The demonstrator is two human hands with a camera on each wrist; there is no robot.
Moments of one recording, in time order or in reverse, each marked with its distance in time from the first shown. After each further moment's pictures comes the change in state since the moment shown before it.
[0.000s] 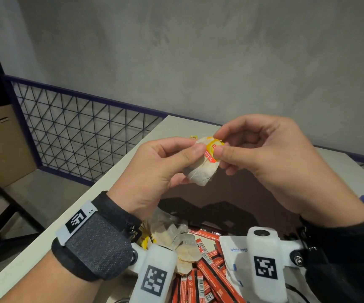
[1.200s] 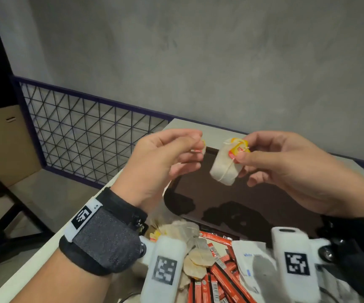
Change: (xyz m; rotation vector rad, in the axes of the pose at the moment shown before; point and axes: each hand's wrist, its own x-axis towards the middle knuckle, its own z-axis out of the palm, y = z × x) left_hand 0.002 0.018 -0.012 -0.087 0.112 0.021; right_hand 0.009 0.001 -0.010 0.066 -0.131 0.279
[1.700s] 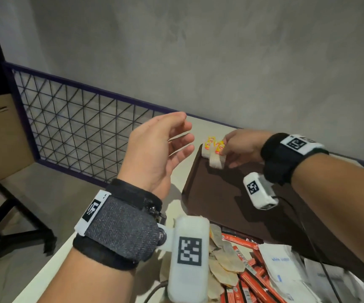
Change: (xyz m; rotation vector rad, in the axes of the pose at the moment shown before) left_hand 0.018 0.012 -0.034 -0.229 0.244 -0.037; right_hand 0.169 0.059 0.021 -0.474 -0.027 0.434
